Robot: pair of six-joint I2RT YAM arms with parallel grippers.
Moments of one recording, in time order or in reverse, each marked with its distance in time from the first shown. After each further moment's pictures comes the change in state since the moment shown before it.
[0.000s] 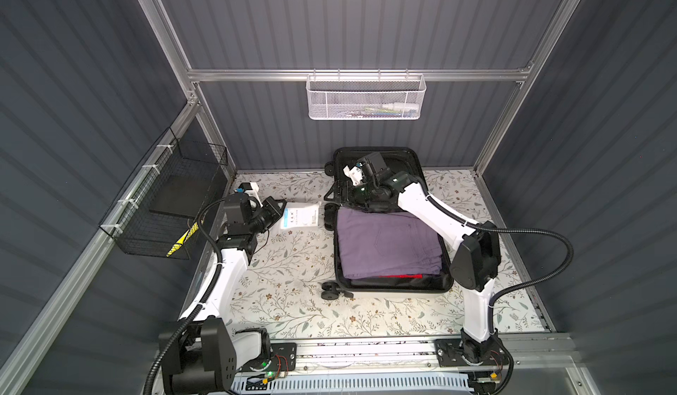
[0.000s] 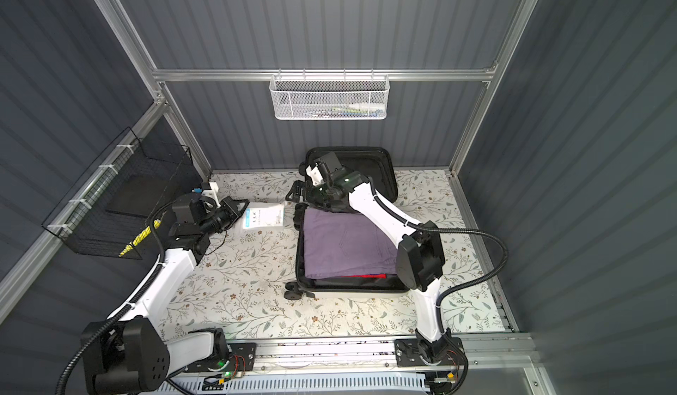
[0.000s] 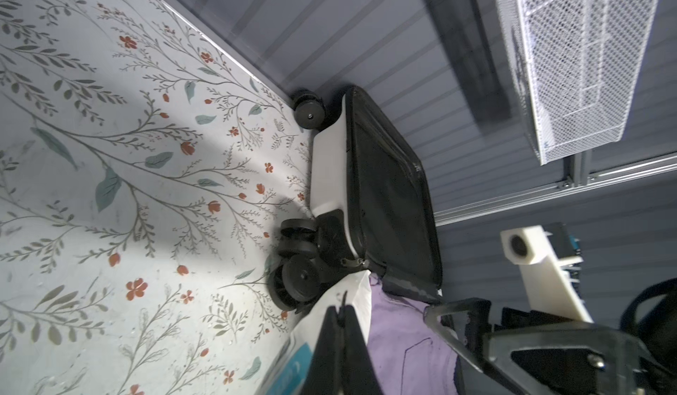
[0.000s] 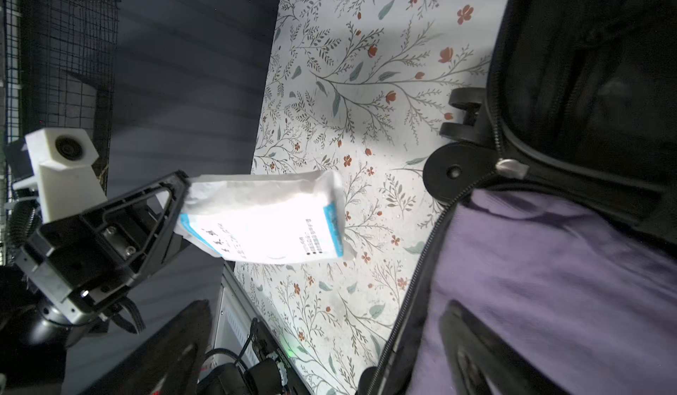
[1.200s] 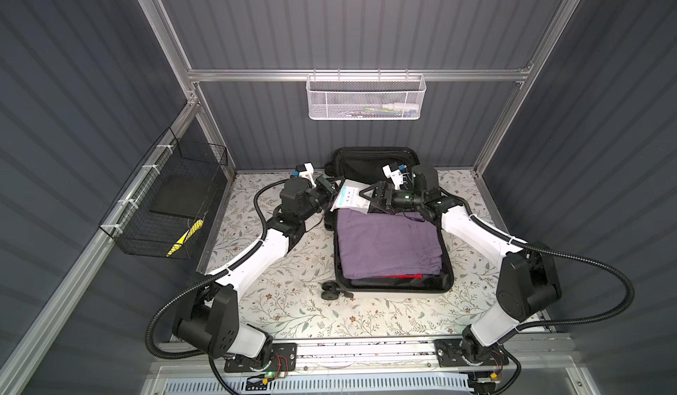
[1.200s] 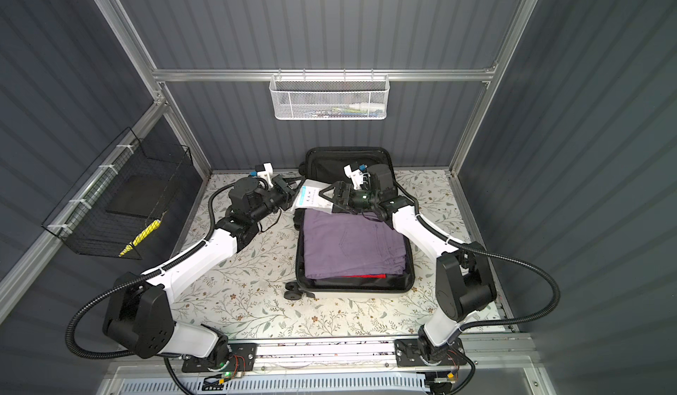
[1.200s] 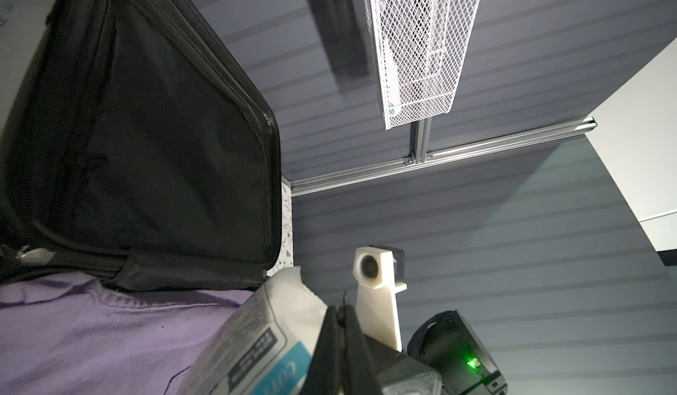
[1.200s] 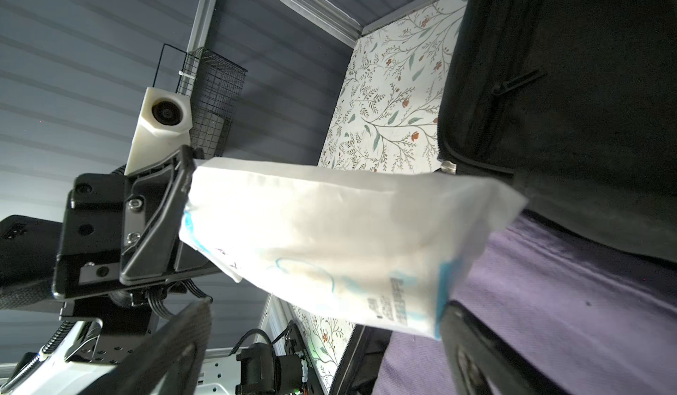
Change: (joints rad) left arm -0.492 0.247 0.198 0.375 -0.198 -0.489; right arm -0.234 -0.354 -0.626 0.589 -0.281 0.084
